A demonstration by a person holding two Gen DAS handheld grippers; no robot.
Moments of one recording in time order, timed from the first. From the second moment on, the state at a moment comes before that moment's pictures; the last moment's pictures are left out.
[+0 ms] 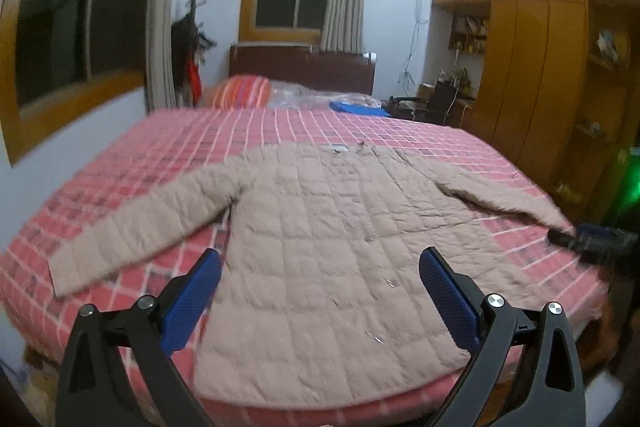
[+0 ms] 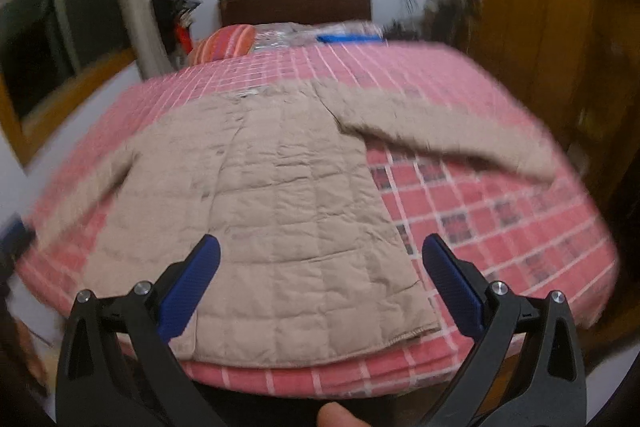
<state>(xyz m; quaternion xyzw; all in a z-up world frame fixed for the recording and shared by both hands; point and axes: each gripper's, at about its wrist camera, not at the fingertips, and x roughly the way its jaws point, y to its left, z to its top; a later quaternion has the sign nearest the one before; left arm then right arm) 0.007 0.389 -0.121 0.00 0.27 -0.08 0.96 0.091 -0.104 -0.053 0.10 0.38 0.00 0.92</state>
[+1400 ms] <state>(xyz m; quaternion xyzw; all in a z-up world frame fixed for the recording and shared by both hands) 0.191 0.396 -0.164 -0.13 0.39 -0.15 0.90 0.209 -0.479 -0.240 0.65 0.20 -0.20 0.71</state>
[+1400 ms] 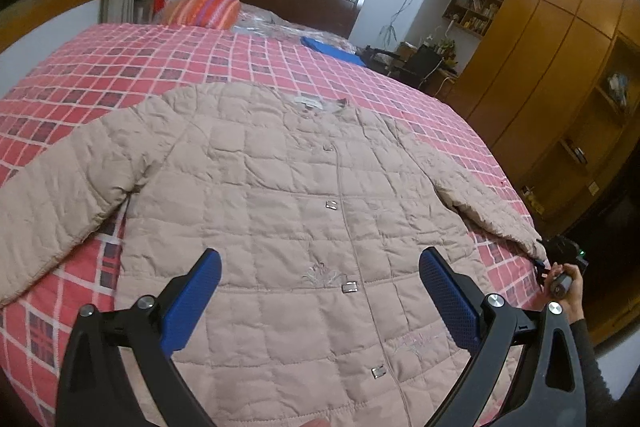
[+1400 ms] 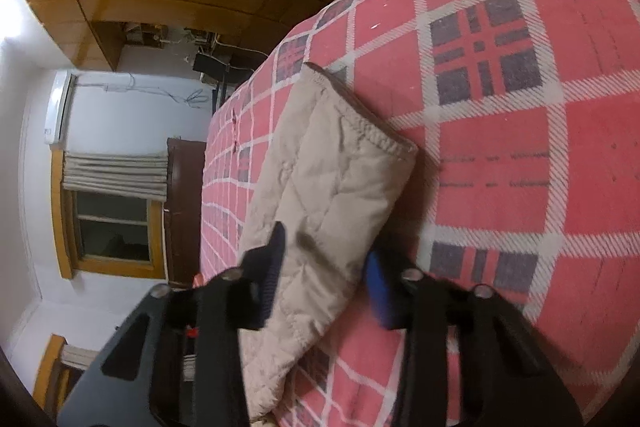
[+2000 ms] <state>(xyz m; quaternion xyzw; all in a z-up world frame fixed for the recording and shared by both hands) 0.183 0.420 -0.149 -0.13 0.39 -0.14 0.90 0.258 -0.446 -0.140 0.49 0.19 -0.20 0.83</state>
